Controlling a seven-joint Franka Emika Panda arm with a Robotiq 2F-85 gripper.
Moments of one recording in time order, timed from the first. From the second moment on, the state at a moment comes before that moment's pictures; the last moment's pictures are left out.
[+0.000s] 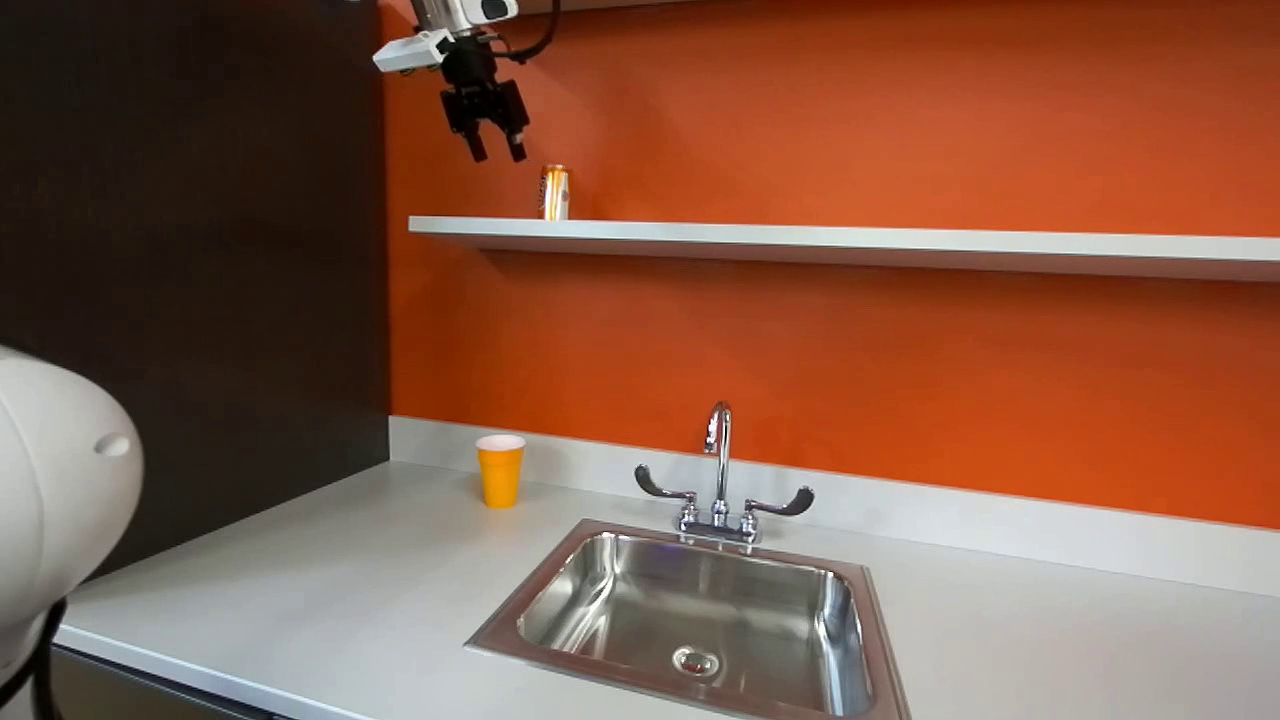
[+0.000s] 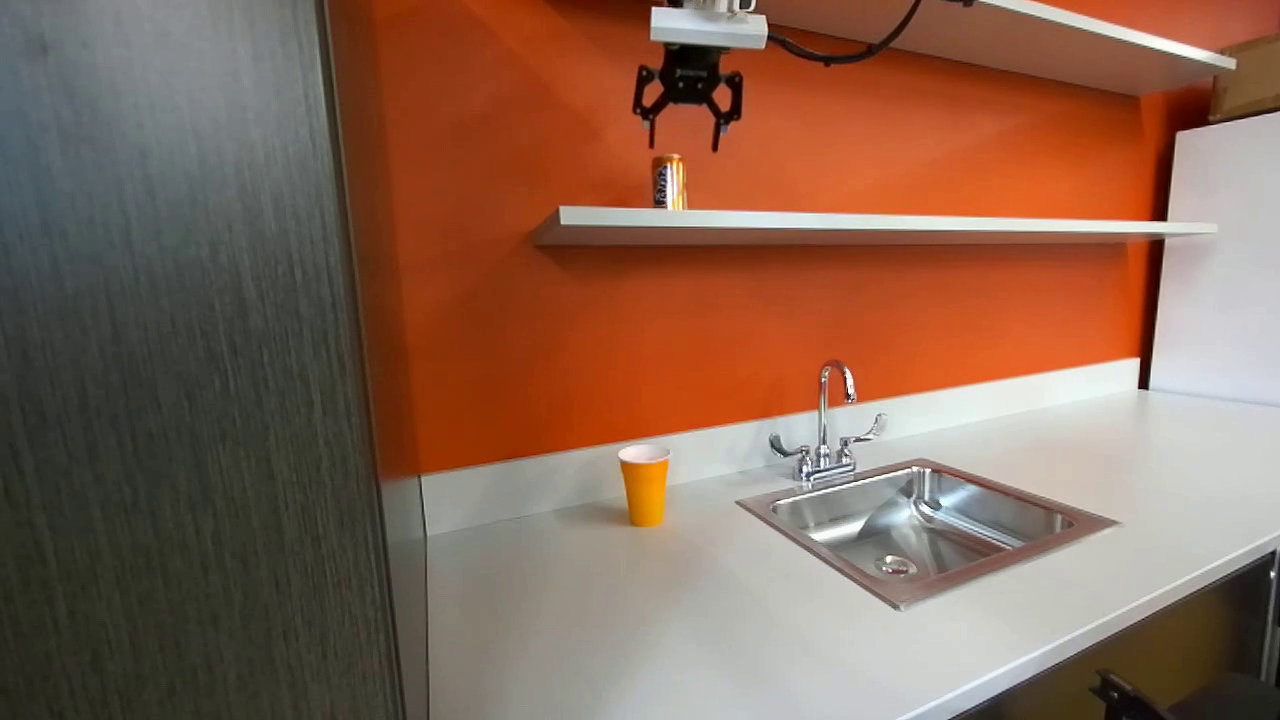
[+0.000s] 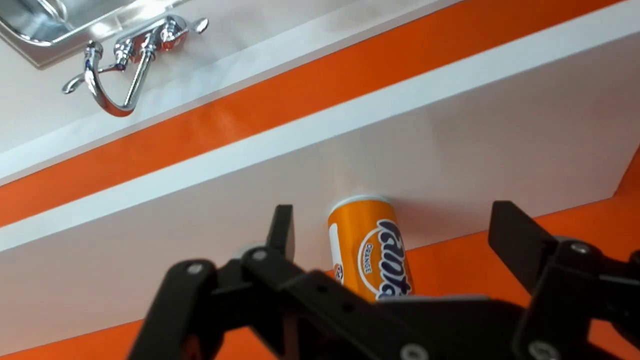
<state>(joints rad) 0.11 0.07 0.12 -1.34 -0.25 1.90 0.57</state>
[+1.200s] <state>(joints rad) 0.10 -0.35 0.10 -1.96 -0.03 1.75 0.35</state>
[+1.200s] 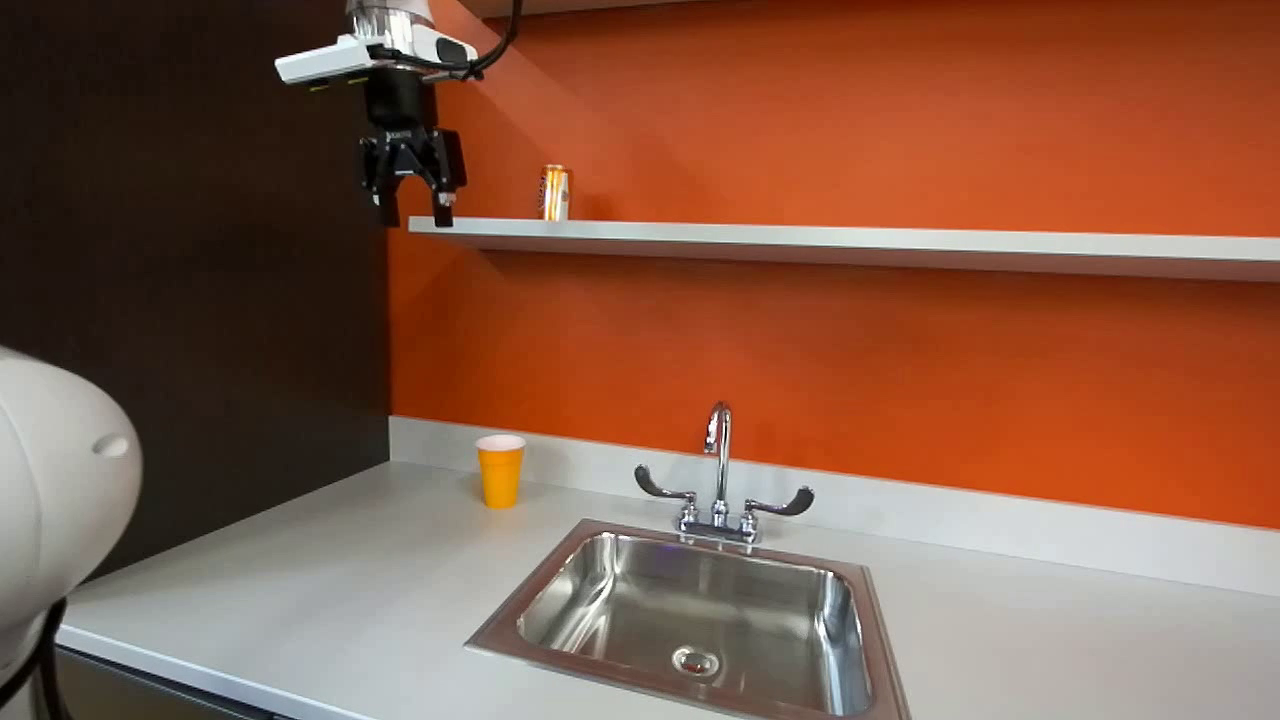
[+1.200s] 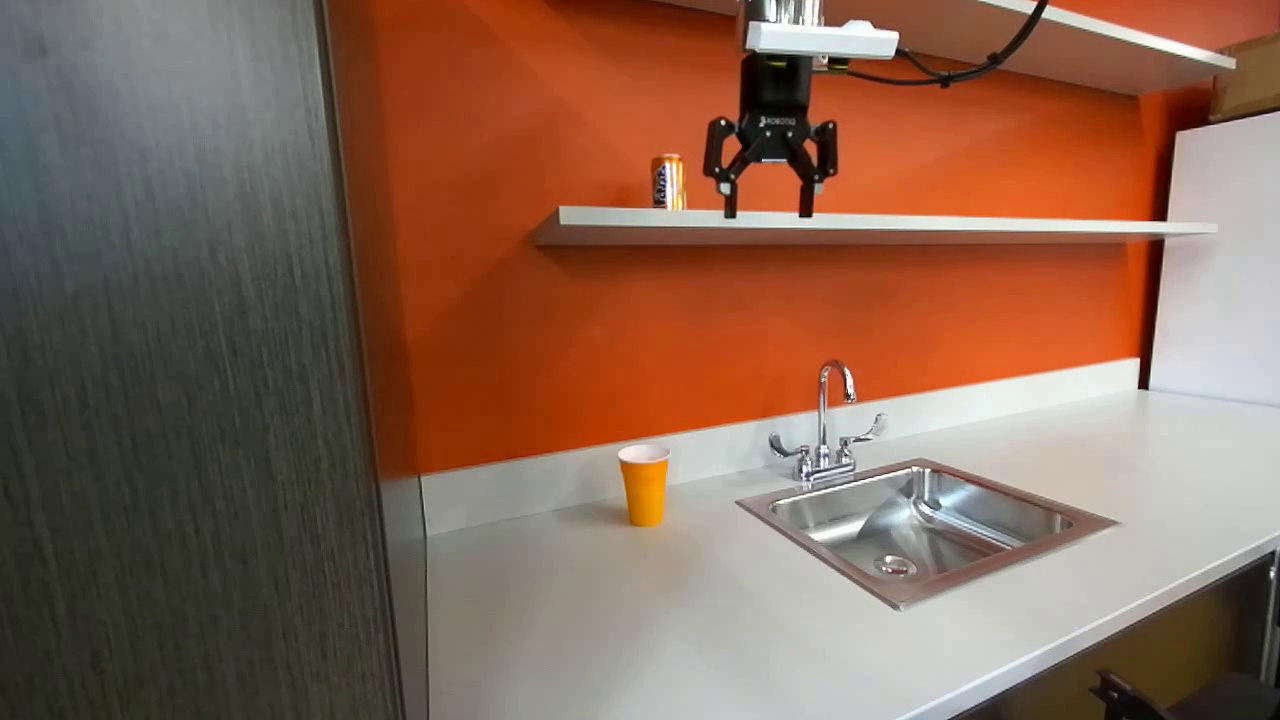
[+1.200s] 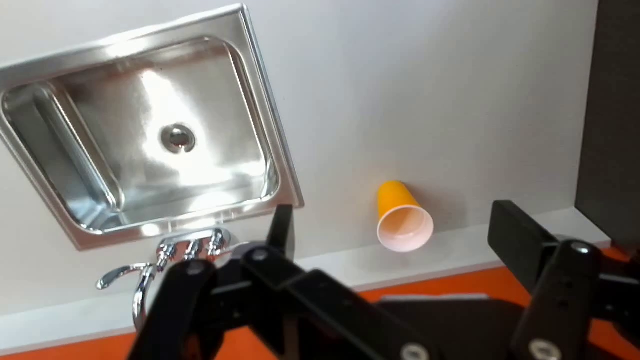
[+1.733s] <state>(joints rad) 0.08 -0.34 0.06 -2.09 -0.01 1.73 0.32</state>
